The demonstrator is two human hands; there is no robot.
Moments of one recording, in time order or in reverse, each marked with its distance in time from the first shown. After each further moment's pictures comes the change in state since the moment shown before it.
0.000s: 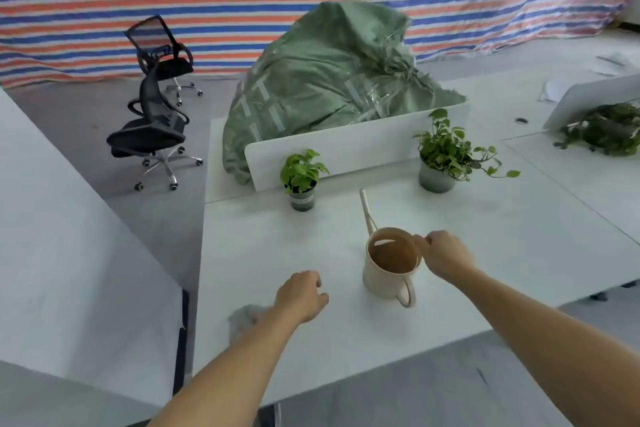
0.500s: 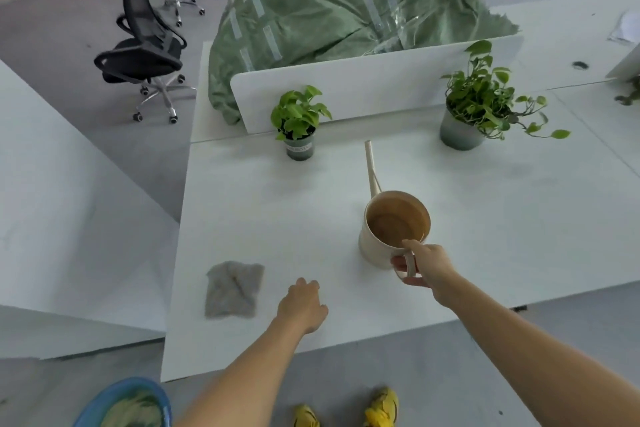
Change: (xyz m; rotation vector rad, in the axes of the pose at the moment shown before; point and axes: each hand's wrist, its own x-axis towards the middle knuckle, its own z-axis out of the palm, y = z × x) left_hand 0.037 -0.013 0.118 0.065 -0.260 -0.162; right_hand 0.029 0.040 0.088 0.738 -0.399 0.356
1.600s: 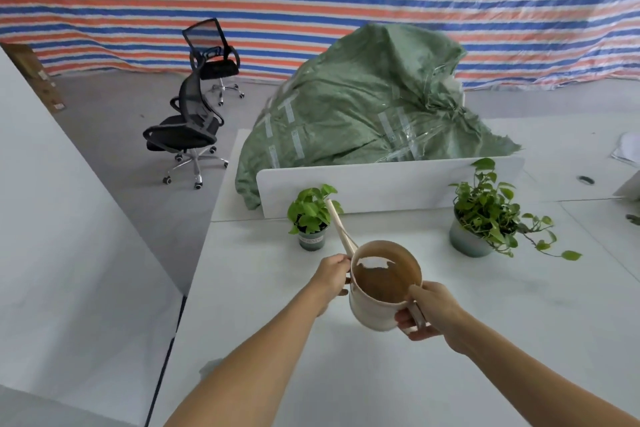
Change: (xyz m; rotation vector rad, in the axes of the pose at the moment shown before) left_hand 0.049 0.093 -0.192 -1.158 0.146 0.166; right_hand -0.023 -0.141 -0.020 -0.241 -0.175 -0.208
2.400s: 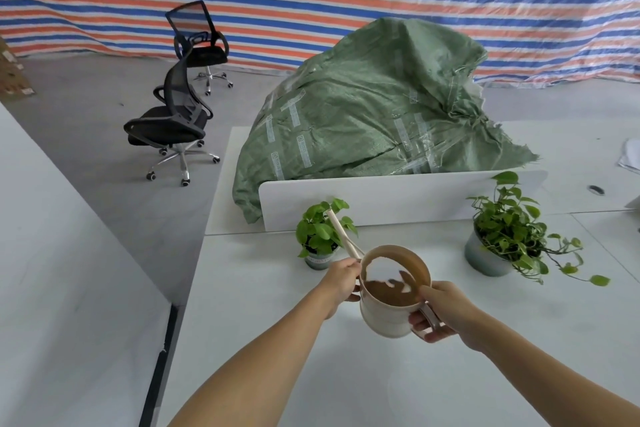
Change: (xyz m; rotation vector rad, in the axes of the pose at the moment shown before) left_hand 0.084 0.014 -0.041 -0.020 -0.106 -0.037; right_hand 0.067 -0.057 0.011 -0.098 0.011 0.085
